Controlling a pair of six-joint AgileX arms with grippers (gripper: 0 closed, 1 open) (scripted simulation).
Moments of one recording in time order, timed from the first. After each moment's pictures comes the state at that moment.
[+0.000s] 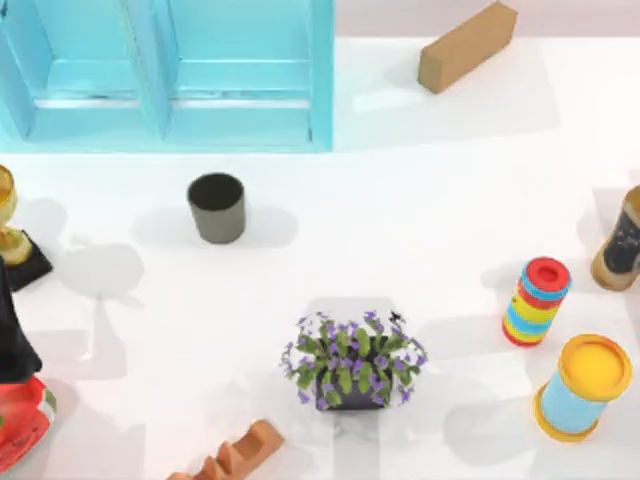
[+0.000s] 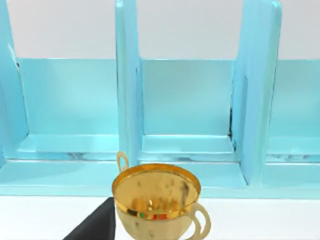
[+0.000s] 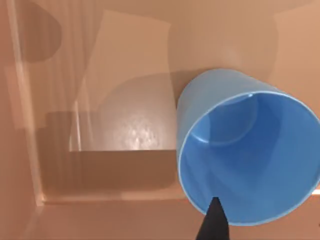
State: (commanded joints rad) left arm 0.00 0.00 0.00 0.00 0.00 0.00; right arm -0.49 1.44 1.01 -1.09 0.04 -0.49
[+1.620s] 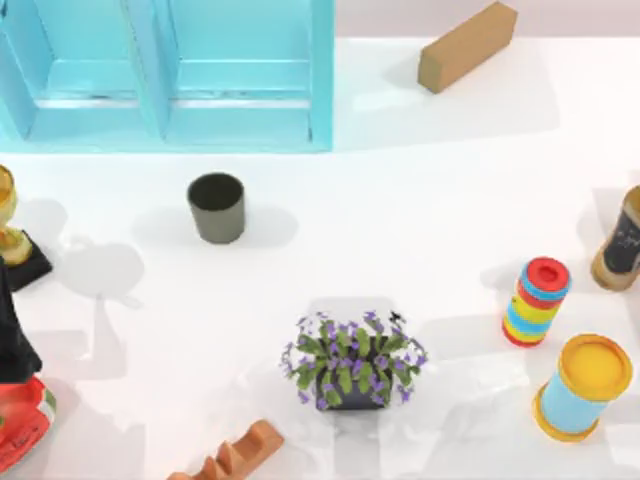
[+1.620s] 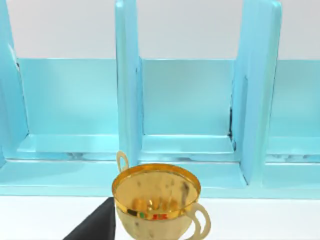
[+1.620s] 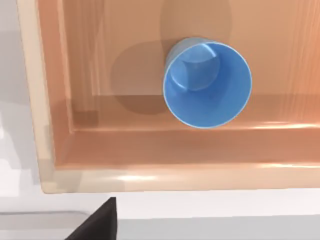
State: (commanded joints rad) left arm 0.00 0.00 0.00 0.00 0.00 0.00; right arm -0.50 1.45 1.41 -1.49 0.03 -0.49
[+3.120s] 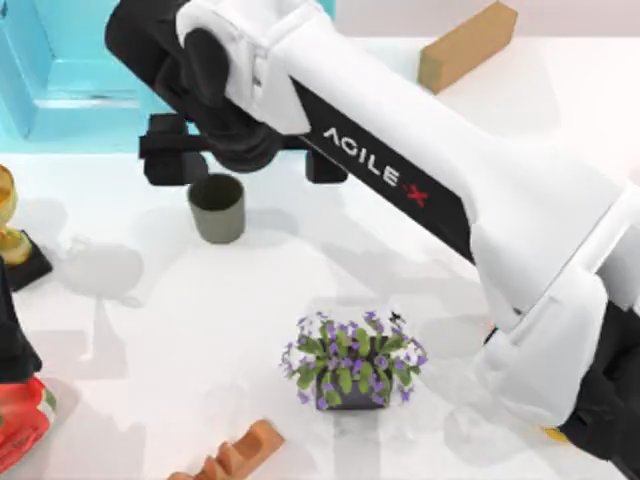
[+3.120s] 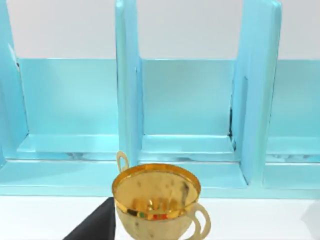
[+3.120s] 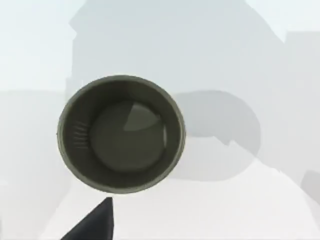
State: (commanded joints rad) left arm 0.00 0.00 0.00 0.00 0.00 0.00; right arm 0.85 2.71 2.87 -1.42 0.39 0.82
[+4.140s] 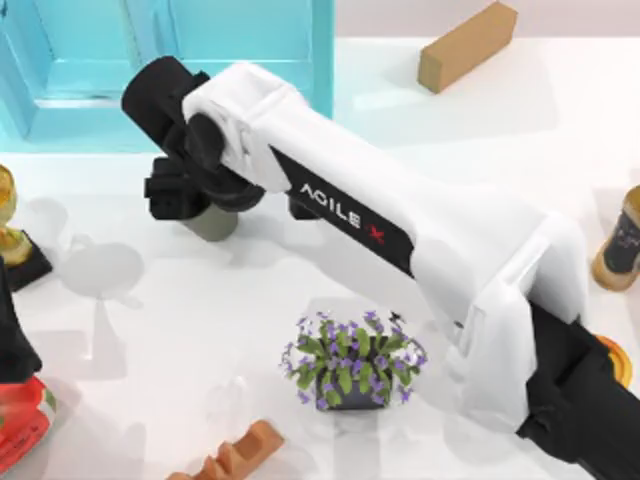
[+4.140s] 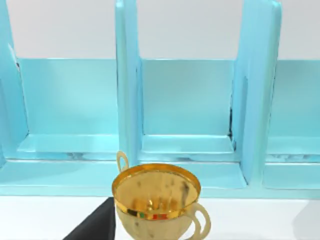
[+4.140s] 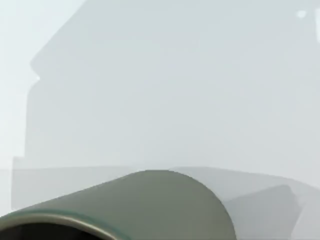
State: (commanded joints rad) left arm 0.00 0.00 0.00 0.00 0.00 0.00; right arm 0.82 2.92 2.90 -1.20 0.38 0.78
